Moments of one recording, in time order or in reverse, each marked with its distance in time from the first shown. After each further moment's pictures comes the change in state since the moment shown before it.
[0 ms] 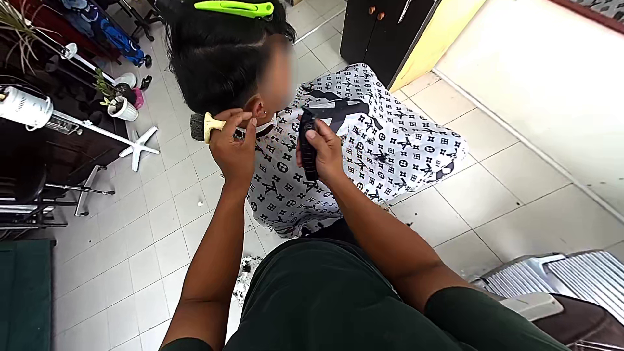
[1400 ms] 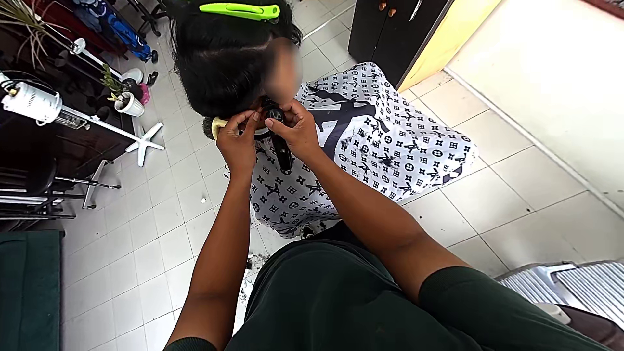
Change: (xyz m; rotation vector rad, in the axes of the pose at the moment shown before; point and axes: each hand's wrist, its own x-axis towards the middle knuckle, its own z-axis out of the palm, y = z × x) left_hand 0.011 -0.015 0.020 -0.245 -0.026 -0.354; right_hand 0.063 0.014 0.041 -0.165 -0.071 -0.112
